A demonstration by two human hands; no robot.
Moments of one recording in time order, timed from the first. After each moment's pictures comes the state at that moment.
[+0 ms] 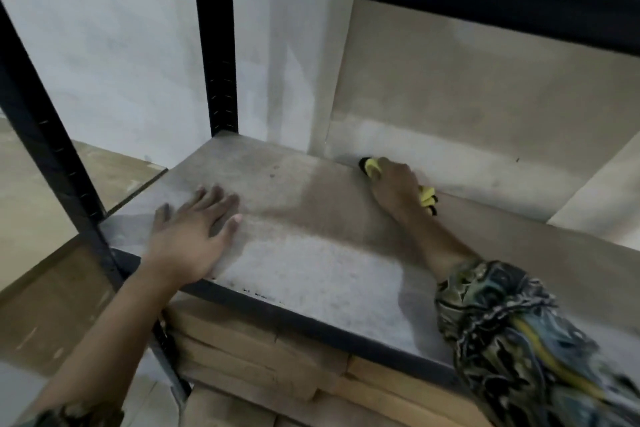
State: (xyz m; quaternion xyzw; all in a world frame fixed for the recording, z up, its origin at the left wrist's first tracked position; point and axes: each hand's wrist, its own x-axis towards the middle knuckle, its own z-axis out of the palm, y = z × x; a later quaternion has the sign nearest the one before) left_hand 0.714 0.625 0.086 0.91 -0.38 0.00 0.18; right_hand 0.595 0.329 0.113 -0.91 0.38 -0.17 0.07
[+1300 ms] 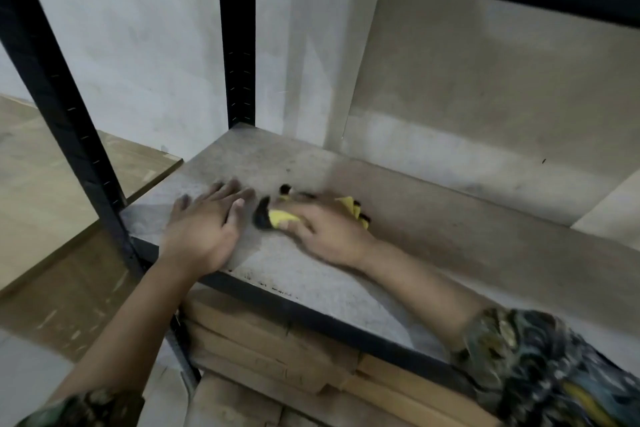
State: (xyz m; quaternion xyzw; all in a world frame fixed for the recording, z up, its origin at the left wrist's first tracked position) left_hand 0.718 0.626 0.081 0.90 -0.36 0.01 0.24; right_hand 0.598 0.471 0.114 -0.98 0.03 -0.07 0.18
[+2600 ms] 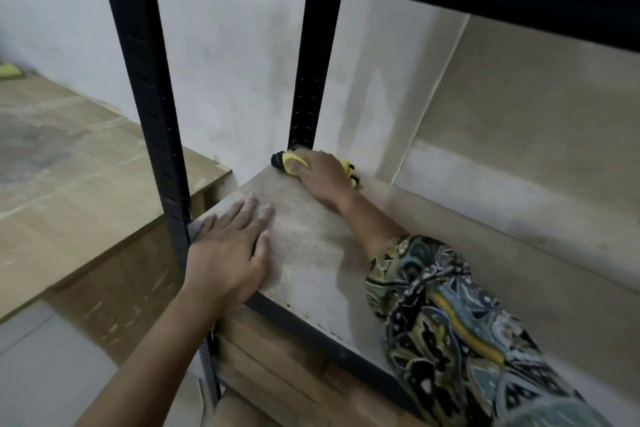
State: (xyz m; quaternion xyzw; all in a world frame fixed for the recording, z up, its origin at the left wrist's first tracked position) left_hand 0.735 0.662 0.071 0.92 -0.34 0.07 0.20; right_hand 0.777 0.457 0.114 -0.95 0.09 -0.15 0.25
